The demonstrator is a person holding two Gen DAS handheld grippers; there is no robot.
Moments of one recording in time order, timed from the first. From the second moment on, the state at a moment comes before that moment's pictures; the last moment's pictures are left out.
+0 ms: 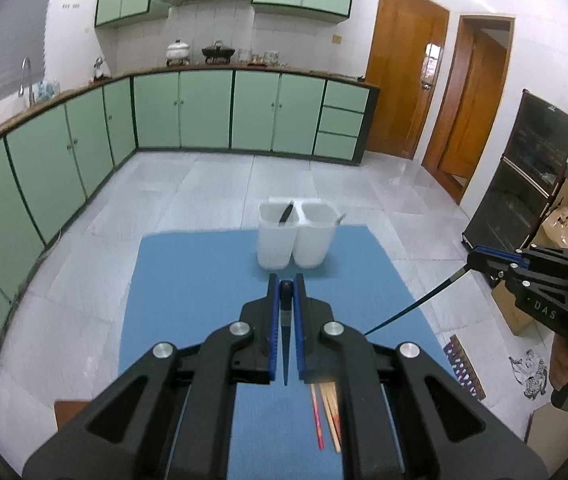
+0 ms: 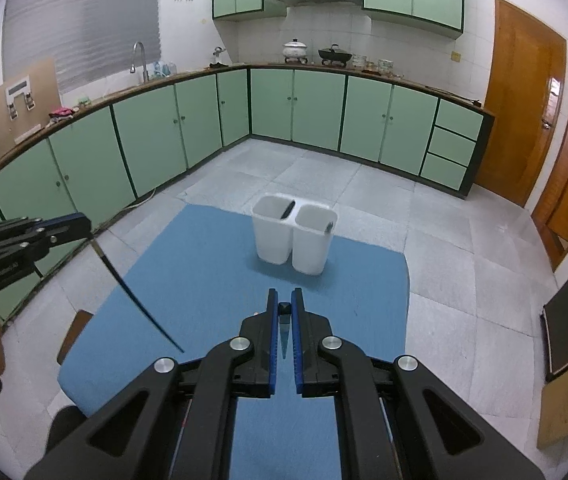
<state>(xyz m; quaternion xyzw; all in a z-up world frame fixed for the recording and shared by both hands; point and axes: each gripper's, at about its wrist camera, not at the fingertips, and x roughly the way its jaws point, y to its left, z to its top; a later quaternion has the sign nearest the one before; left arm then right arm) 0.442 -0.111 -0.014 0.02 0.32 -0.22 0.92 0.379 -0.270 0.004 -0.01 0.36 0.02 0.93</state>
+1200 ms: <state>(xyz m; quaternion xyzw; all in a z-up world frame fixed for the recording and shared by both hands) 0.673 -0.230 -0.036 0.04 0.27 -0.18 0.94 0.604 -0.343 -0.034 0.06 0.38 -0.02 0.92</state>
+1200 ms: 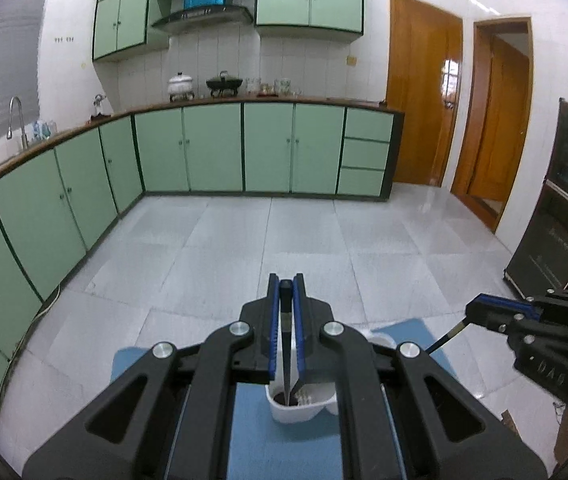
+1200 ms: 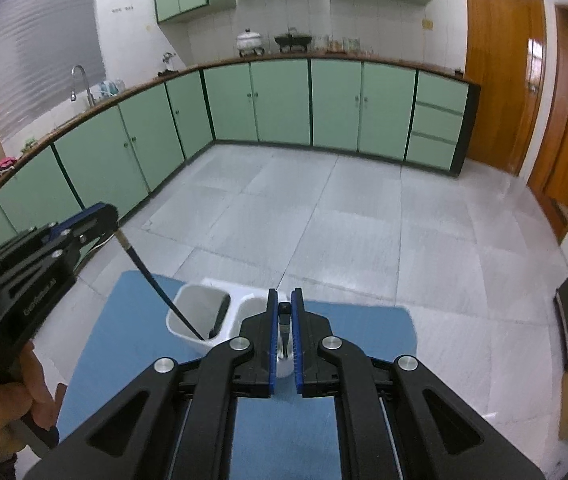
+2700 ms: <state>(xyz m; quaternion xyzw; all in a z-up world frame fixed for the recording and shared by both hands) 0.356 -0.037 -0.244 0.01 0.36 -0.16 0.92 0.260 -0.206 -0.268 -0.01 0.36 0.04 0.93</state>
